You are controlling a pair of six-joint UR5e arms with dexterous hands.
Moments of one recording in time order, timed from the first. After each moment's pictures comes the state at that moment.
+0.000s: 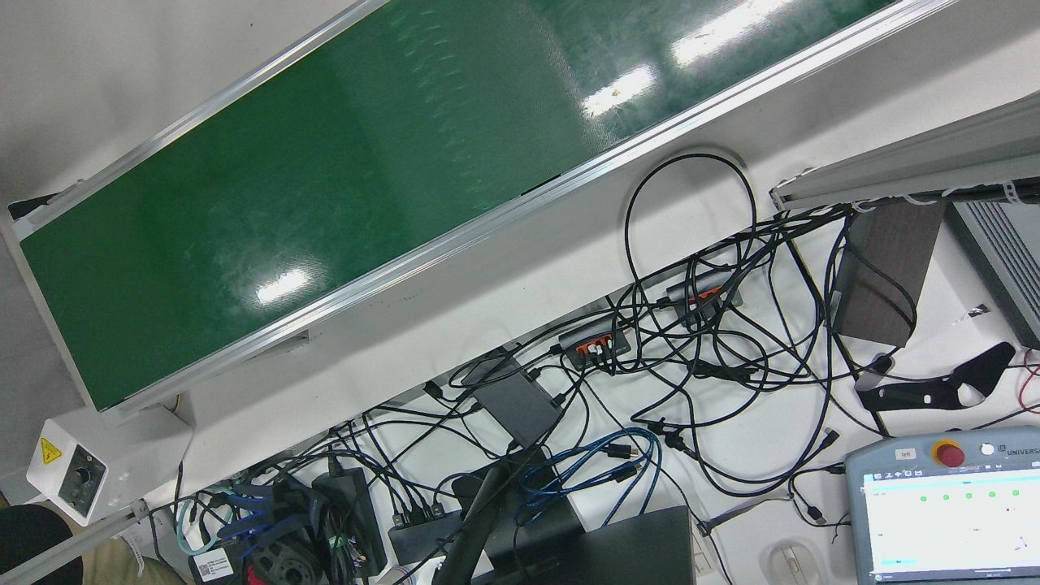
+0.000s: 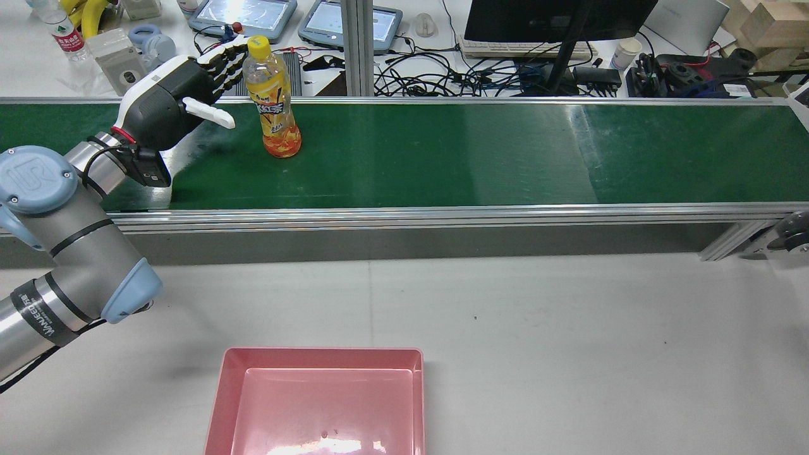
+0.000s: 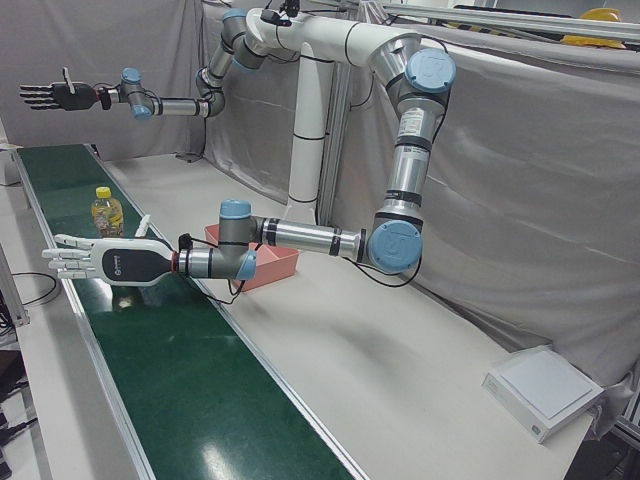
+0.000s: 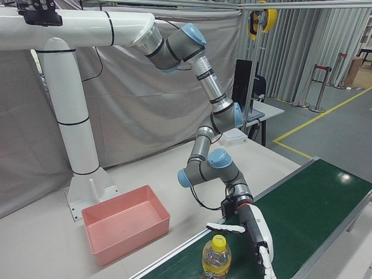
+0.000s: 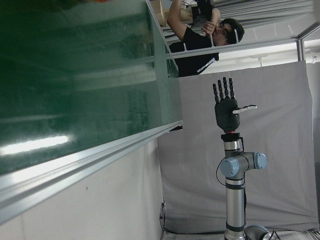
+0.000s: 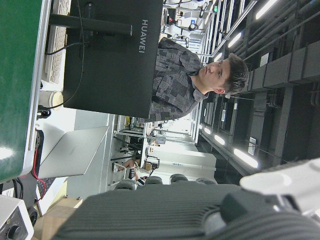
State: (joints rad) left arm -0.90 -2.16 -1.52 0.12 1.32 0.37; right arm 1.60 -1.57 1.66 -3.27 -1.58 -0.10
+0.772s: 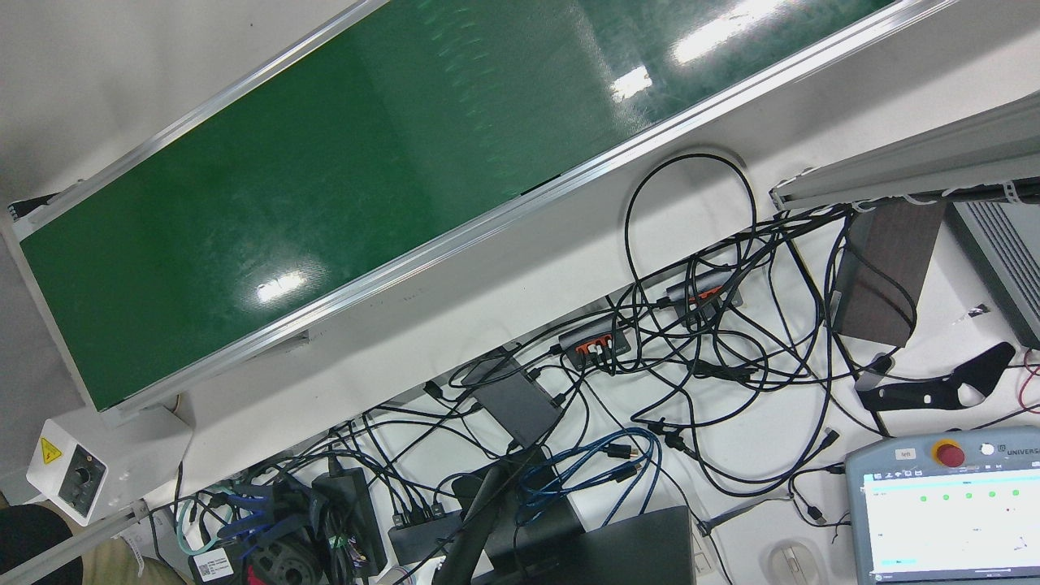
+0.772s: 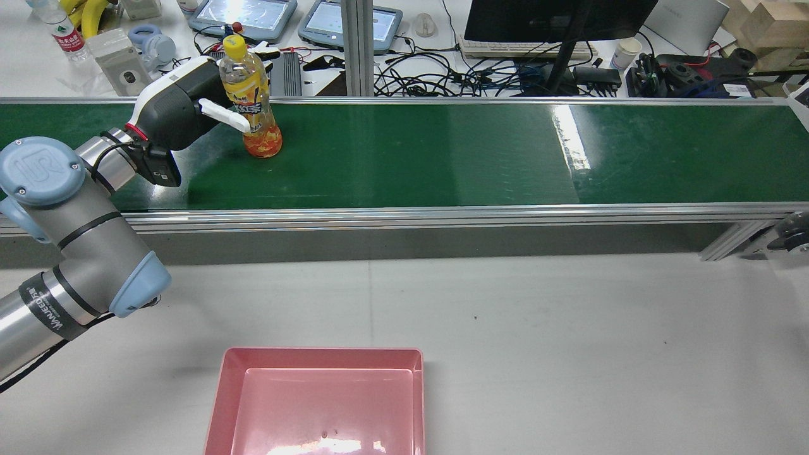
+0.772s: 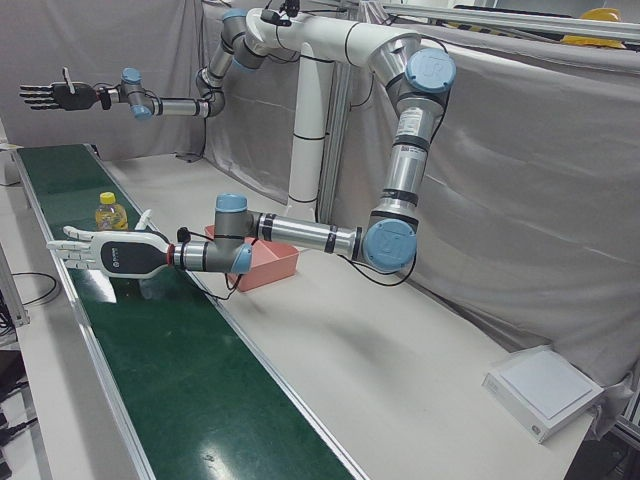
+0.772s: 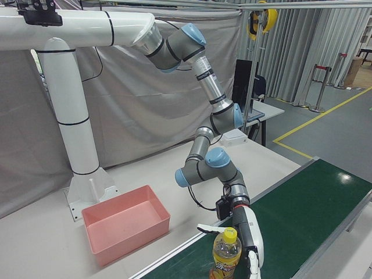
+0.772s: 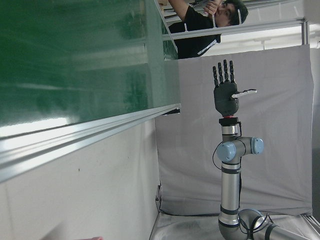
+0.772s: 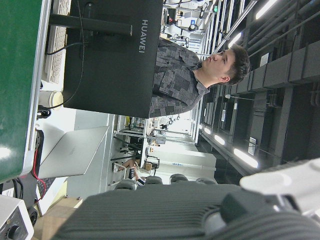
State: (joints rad) left arm -0.90 -2.19 -1.52 0.14 1.39 0.36; right arm 1.60 -1.57 1.66 -3.27 -1.58 -0.10
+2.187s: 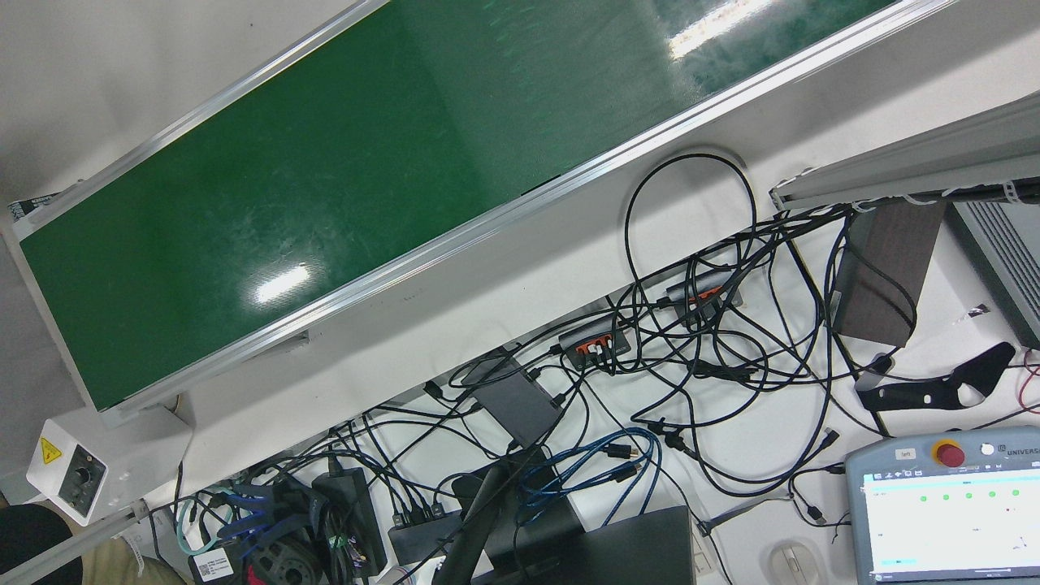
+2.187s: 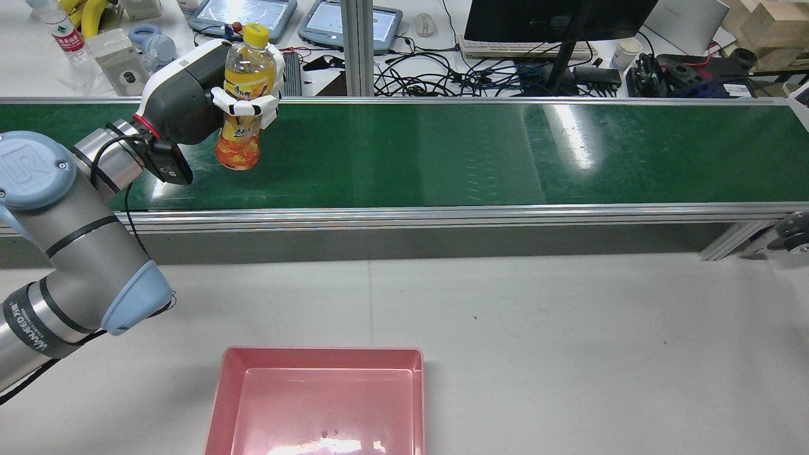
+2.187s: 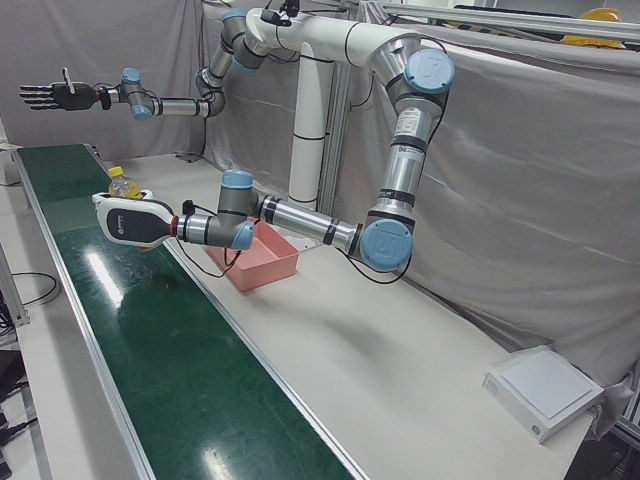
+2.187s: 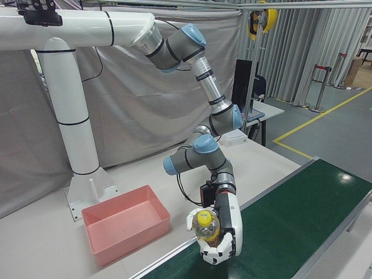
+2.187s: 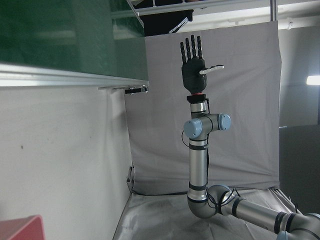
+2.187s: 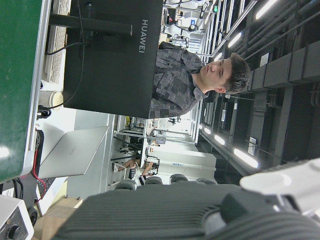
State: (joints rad) left arm -0.87 -2.19 -1.68 0.22 1.40 0.33; right arm 1.60 -1.57 1.66 -3.27 -1.58 -0.10
